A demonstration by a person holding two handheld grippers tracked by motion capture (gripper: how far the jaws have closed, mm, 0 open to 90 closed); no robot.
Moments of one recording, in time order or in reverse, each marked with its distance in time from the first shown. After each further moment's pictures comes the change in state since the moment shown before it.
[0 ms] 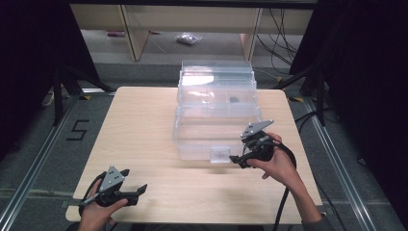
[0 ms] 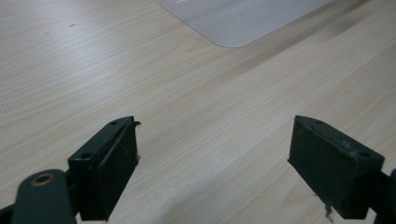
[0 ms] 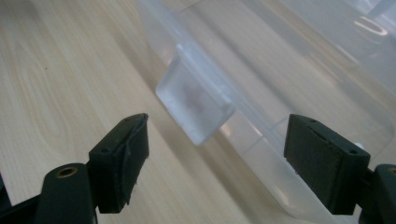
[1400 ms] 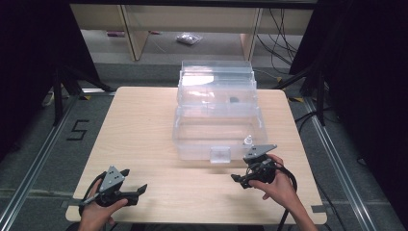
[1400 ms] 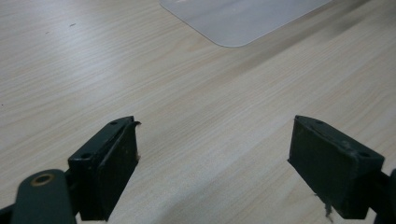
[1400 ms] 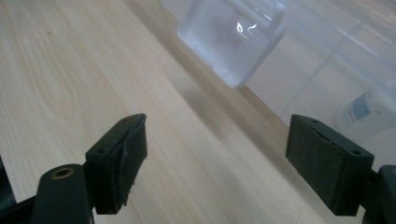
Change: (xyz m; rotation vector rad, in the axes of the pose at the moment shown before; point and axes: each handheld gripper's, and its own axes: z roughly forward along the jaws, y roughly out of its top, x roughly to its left) left arm 0.000 0.000 0.000 0.001 -0.001 -0.001; right arm 0.020 -0.058 0.022 -0.044 0.019 0.036
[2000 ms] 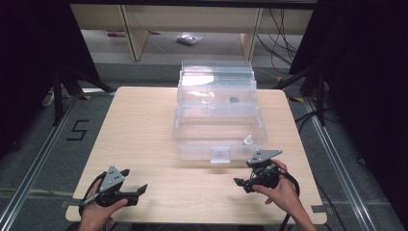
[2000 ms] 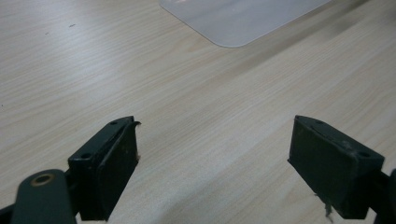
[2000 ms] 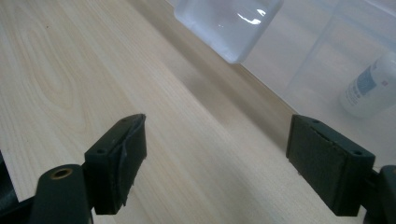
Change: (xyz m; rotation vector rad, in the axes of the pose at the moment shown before) left arm 0.000 0.000 0.000 0.001 0.000 0.005; right arm 0.001 -0.019 -0.002 -0.015 -0.005 0.046
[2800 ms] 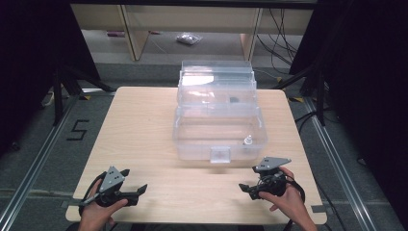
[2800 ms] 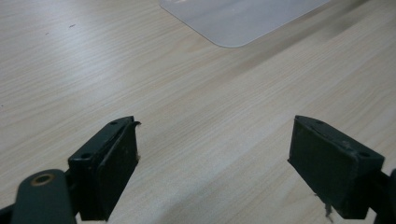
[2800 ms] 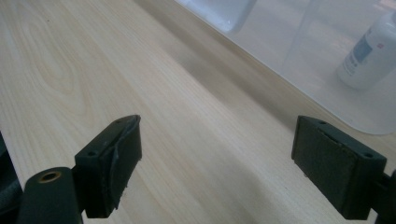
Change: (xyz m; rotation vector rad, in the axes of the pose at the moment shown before) left arm -0.001 0.000 0.001 -0.012 -0.001 -0.010; right arm 0.000 -0.027 -0.008 -0.027 0.007 0.043
